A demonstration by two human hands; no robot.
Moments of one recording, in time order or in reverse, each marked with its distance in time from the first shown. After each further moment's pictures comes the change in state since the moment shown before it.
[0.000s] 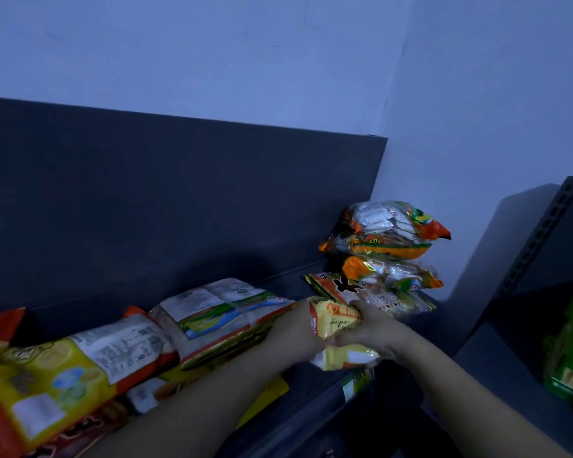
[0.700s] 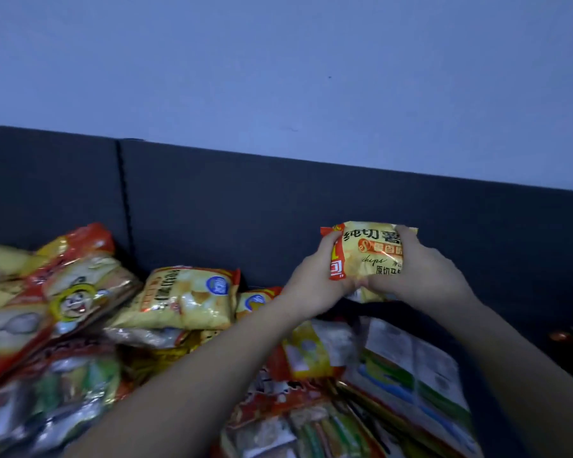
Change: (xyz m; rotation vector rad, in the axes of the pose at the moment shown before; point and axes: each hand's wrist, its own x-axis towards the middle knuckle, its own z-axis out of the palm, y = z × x) left_hand -0.191 -0.106 -0.185 -0.234 0.775 -0.003; right_hand -0.090 -0.241 0.116 -0.407 0.166 -0.766
